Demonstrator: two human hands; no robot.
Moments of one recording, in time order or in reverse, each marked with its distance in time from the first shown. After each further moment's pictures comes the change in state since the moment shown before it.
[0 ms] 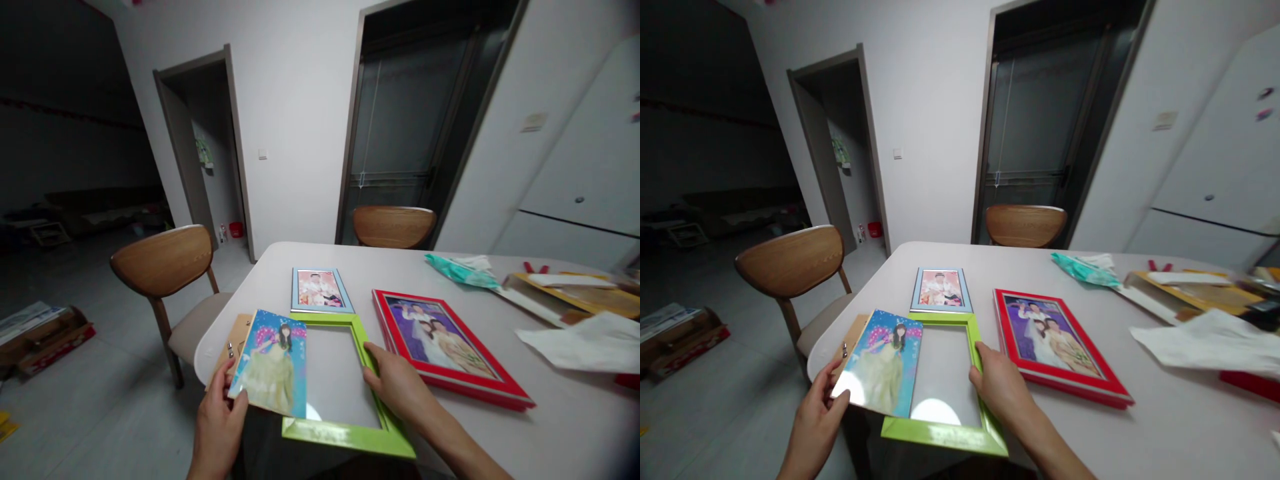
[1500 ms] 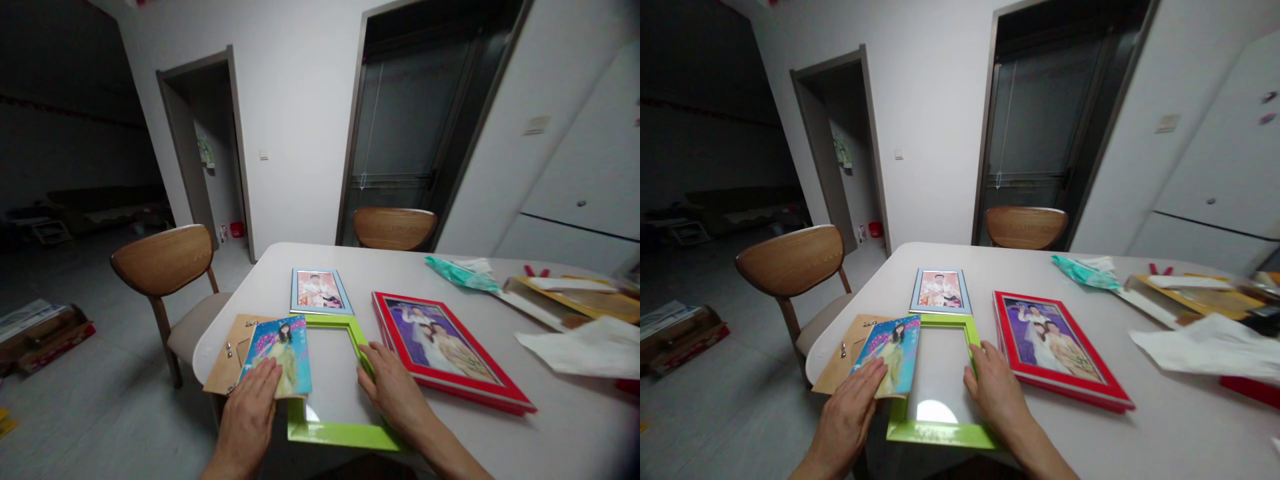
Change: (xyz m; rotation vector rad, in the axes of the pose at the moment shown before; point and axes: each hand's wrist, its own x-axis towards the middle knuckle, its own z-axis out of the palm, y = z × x) left_hand -0.001 0.014 0.021 0.473 -0.202 0.633; right_hand -0.007 -0.002 0.008 -0.038 0.146 -0.109
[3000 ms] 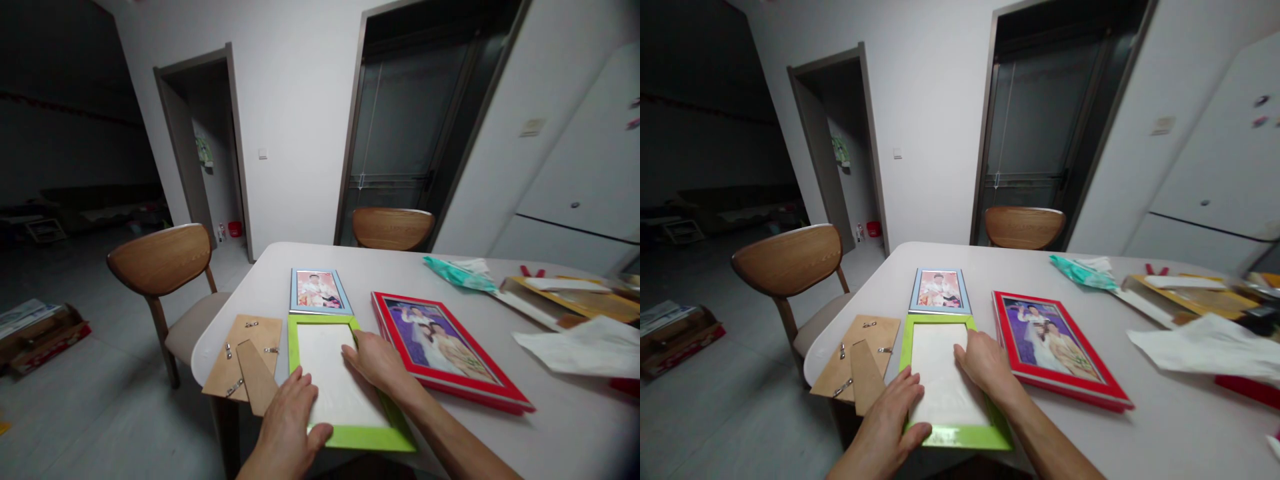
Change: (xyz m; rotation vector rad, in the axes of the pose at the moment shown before) left_hand 0.015 0.048 0.022 -0.367 -0.291 -0.122; right_hand 0.042 -0.005 0.003 -0.069 -0.132 0.175
